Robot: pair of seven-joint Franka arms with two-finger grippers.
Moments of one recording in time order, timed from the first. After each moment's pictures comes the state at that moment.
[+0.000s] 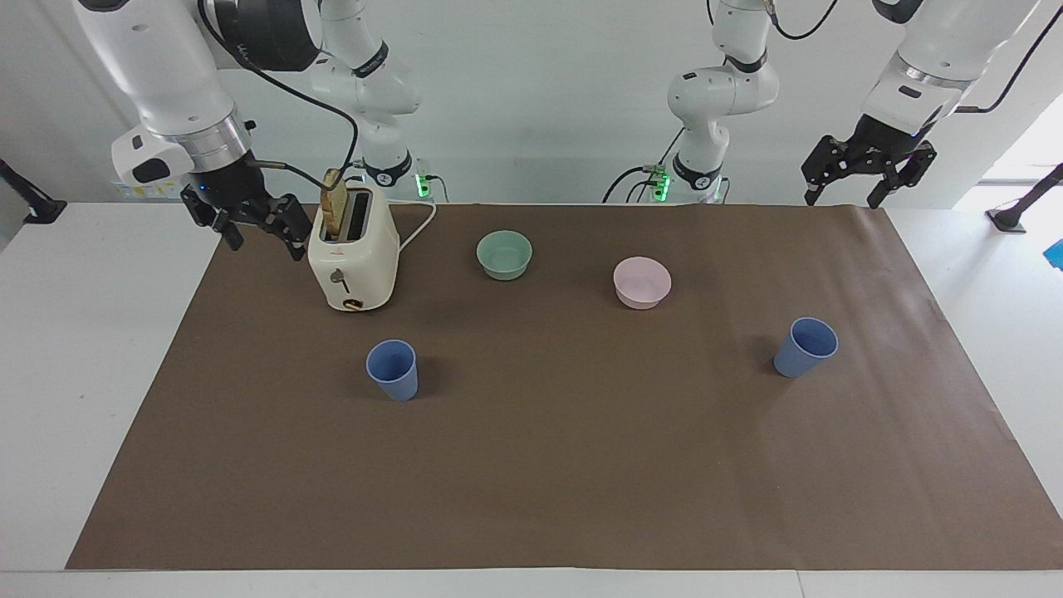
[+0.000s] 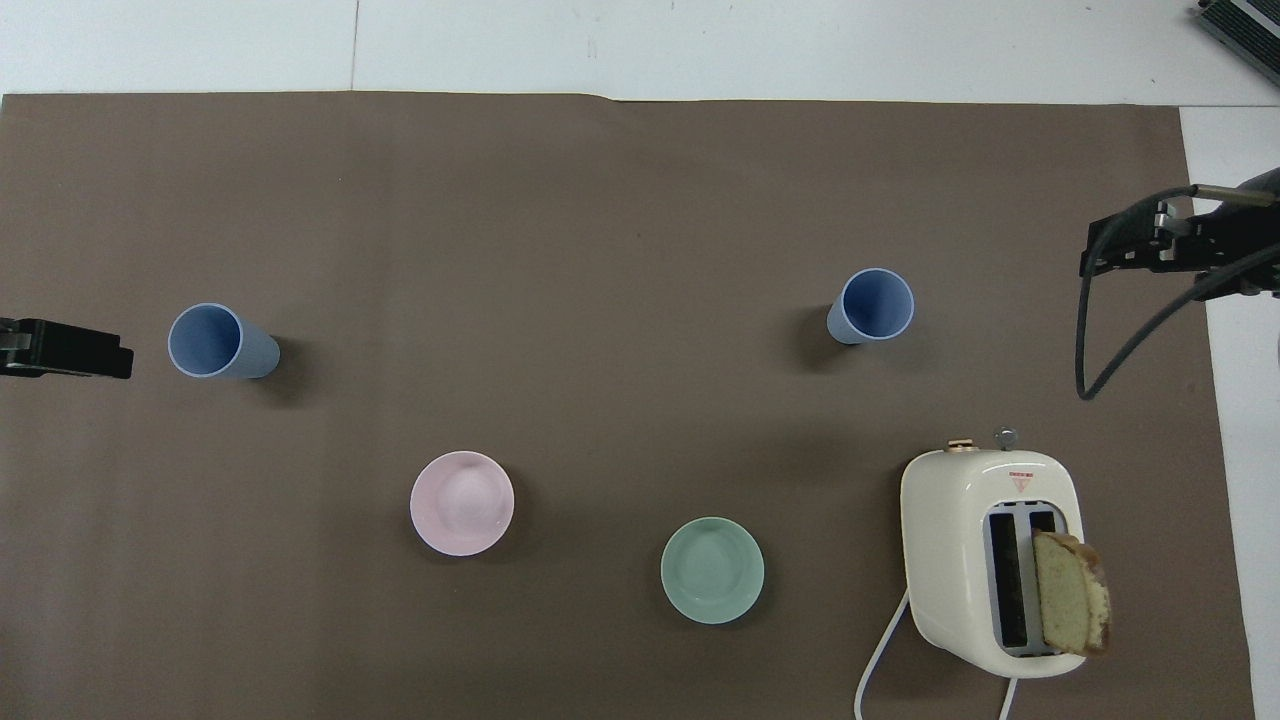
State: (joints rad) left arm 0.12 -0.11 -0.17 -1.61 -0.05 1.54 0.06; right arm -0.21 0.11 0.22 -1.44 -0.04 1.59 0.23
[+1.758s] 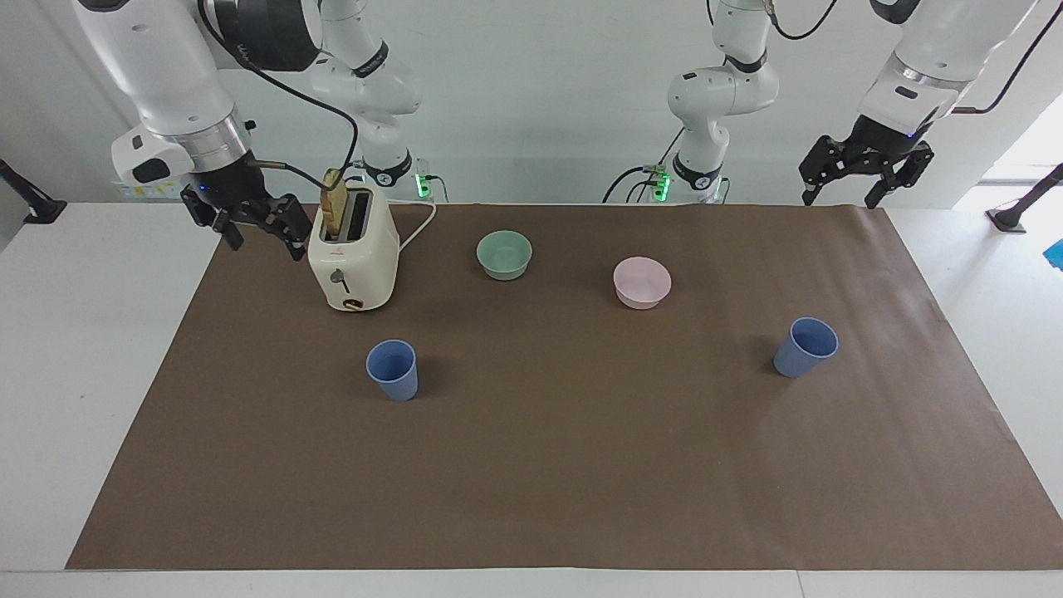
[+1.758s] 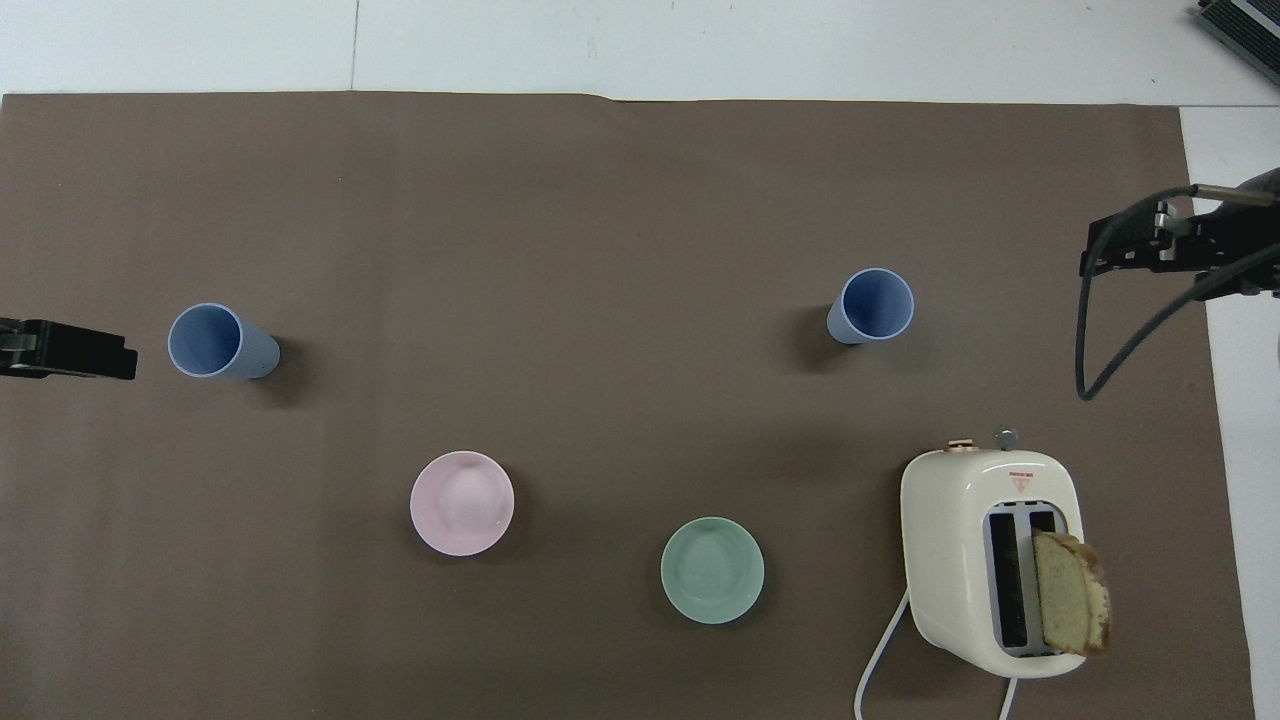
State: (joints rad) left arm 0.12 -0.11 -0.17 -1.61 -0.05 1.53 0.06; right arm -0.21 0.11 0.22 -1.44 -0.04 1.59 0.23
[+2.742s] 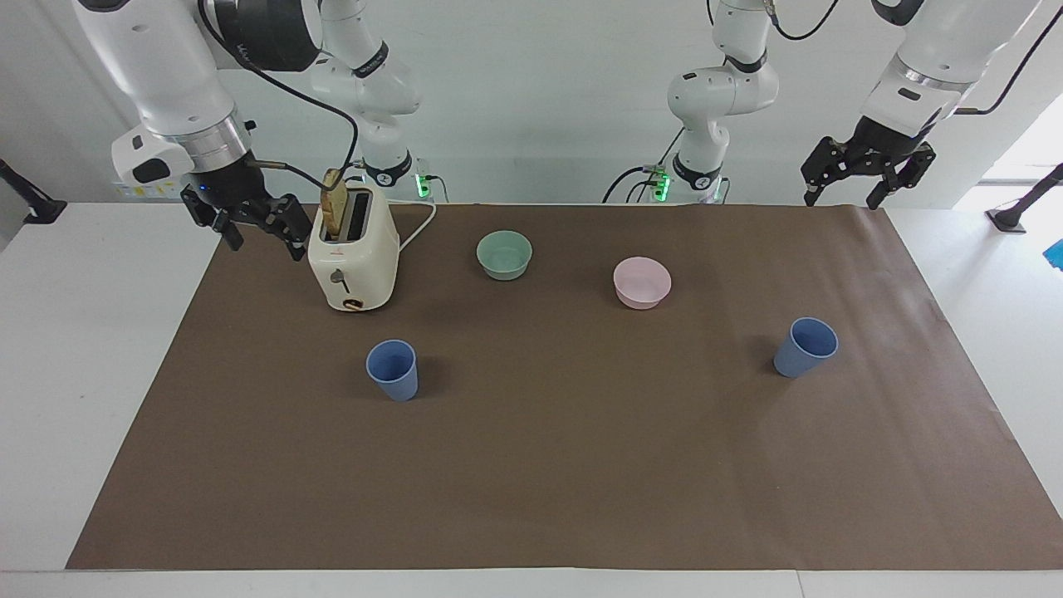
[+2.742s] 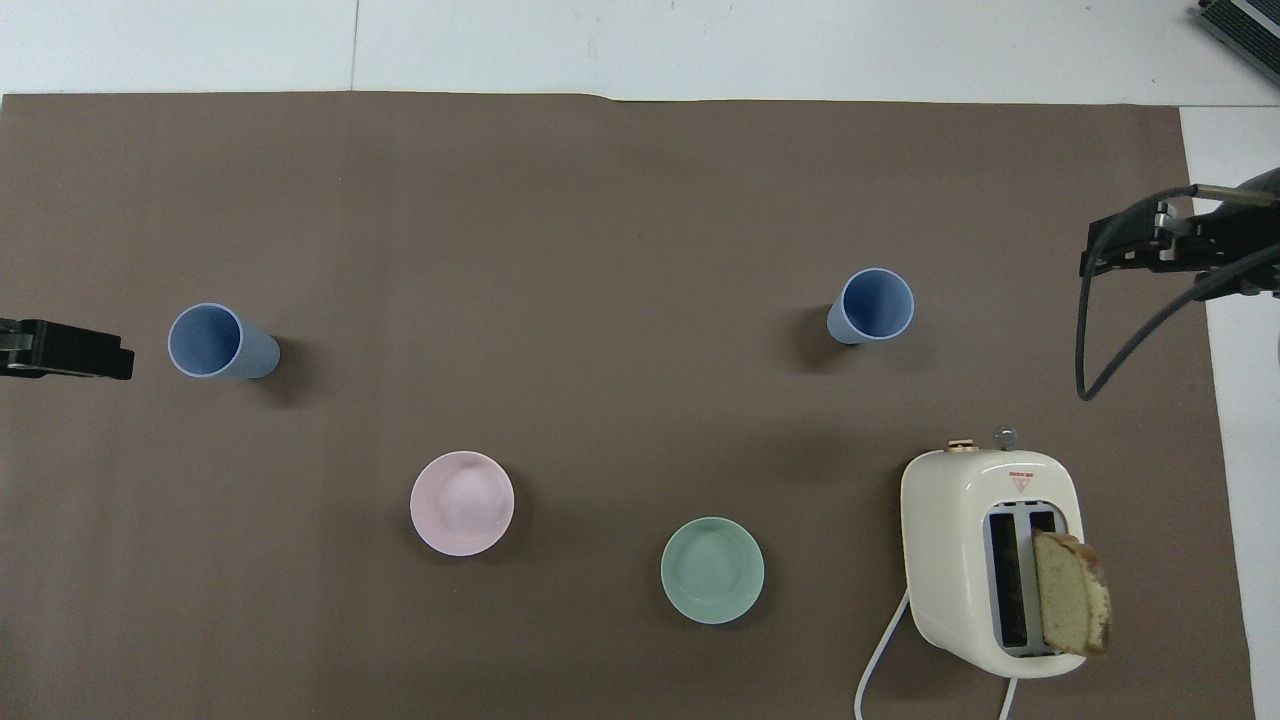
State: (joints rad) left arm 0.12 -0.11 -0.17 -1.62 -0.05 1.53 0.06; right arm -0.21 0.11 0.22 -1.44 -0.04 1.59 0.23
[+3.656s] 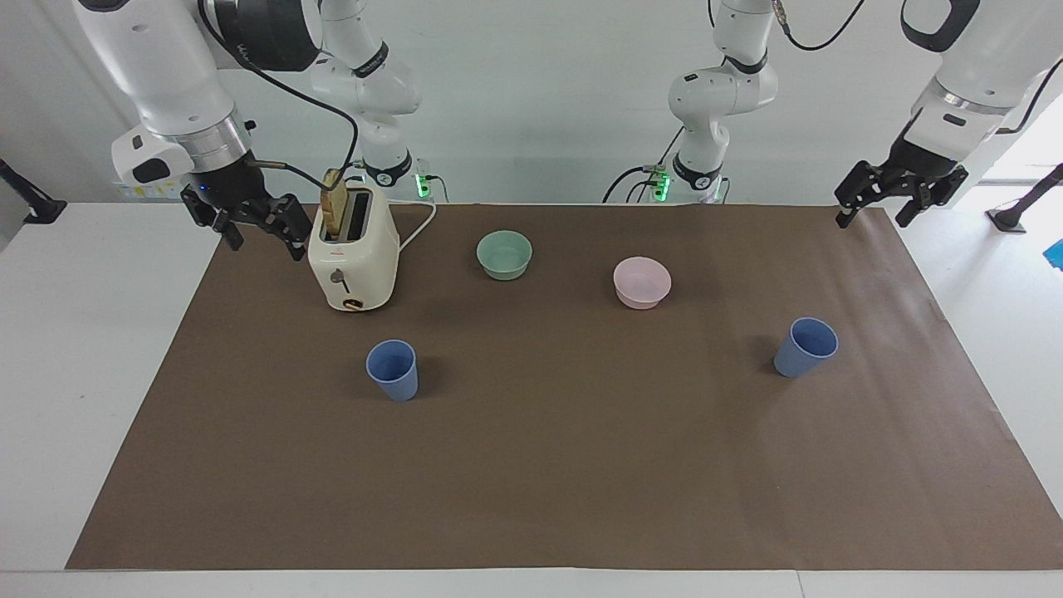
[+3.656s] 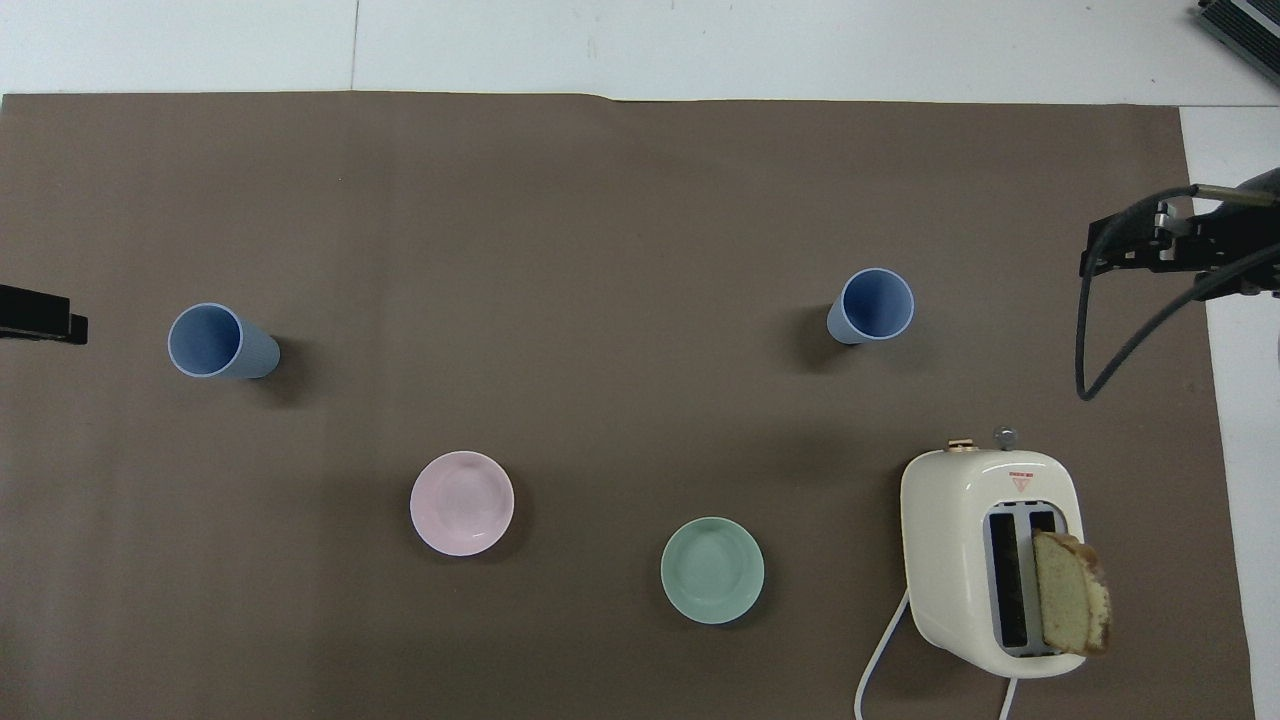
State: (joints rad) left arm 0.21 -0.04 -0.15 -1.63 -0.05 1.64 0.06; right arm -0.21 0.11 0.22 -1.44 -0.04 1.59 0.23
